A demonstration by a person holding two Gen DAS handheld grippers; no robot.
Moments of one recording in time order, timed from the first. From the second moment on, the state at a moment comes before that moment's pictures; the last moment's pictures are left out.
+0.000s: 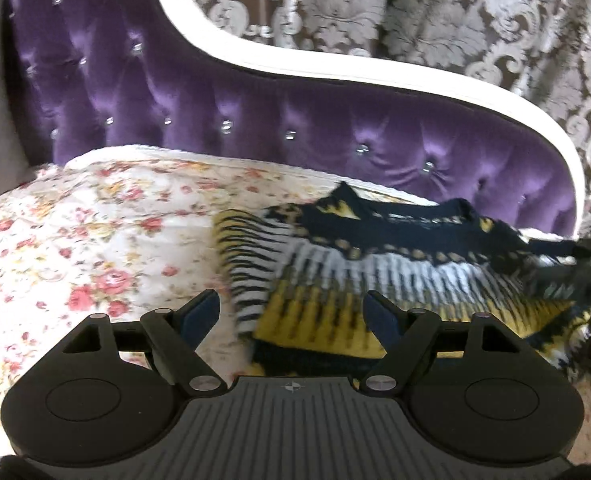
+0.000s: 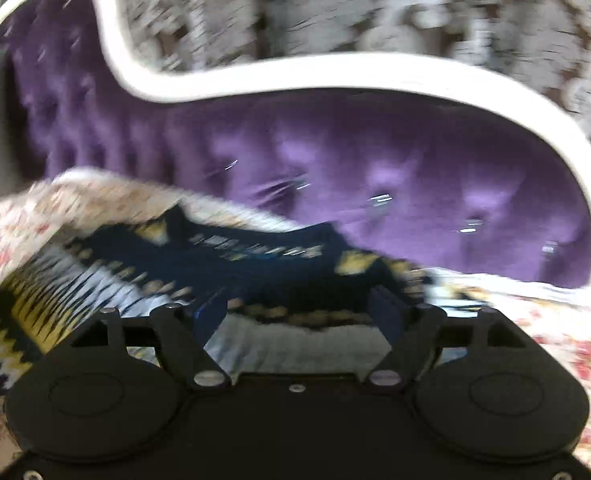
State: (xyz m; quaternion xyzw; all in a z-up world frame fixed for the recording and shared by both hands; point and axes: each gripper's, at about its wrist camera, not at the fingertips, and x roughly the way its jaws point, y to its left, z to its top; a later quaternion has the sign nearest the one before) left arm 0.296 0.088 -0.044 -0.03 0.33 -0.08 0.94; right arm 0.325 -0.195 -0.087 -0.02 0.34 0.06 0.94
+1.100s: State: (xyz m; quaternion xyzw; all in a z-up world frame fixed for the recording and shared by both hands) left arm 0.313 0.145 -0.054 -0.15 0.43 0.03 0.89; right arm 0.349 -0.178 -0.128 -0.01 0.37 0.05 0.93
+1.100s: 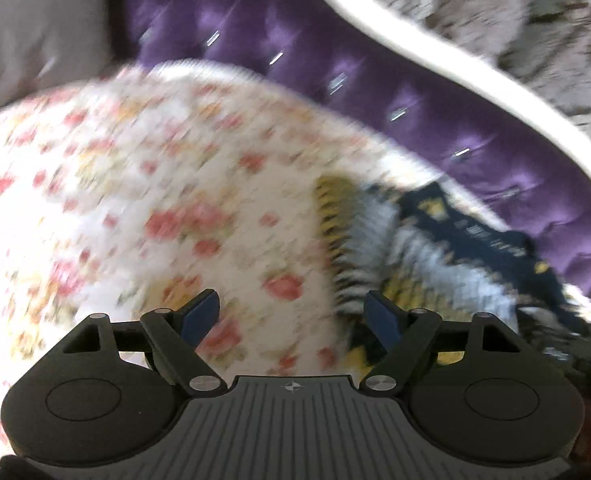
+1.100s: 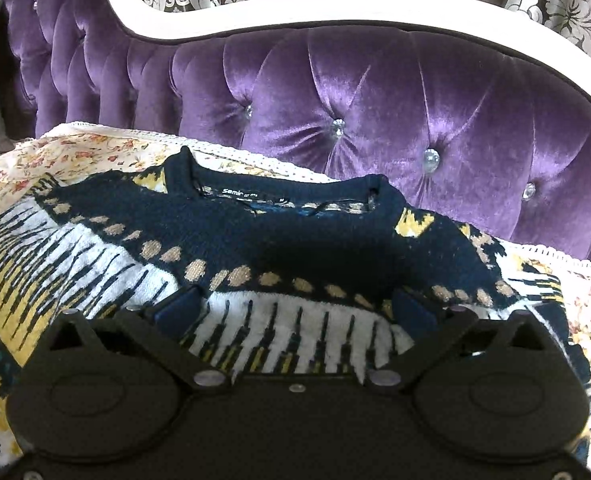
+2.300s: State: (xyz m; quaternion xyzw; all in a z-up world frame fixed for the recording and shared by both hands) left arm 0.318 0.114 -0.064 -0.05 0.45 0.06 0.89; right arm 0.323 -0.183 -0.094 0.05 0.37 0.03 0.93
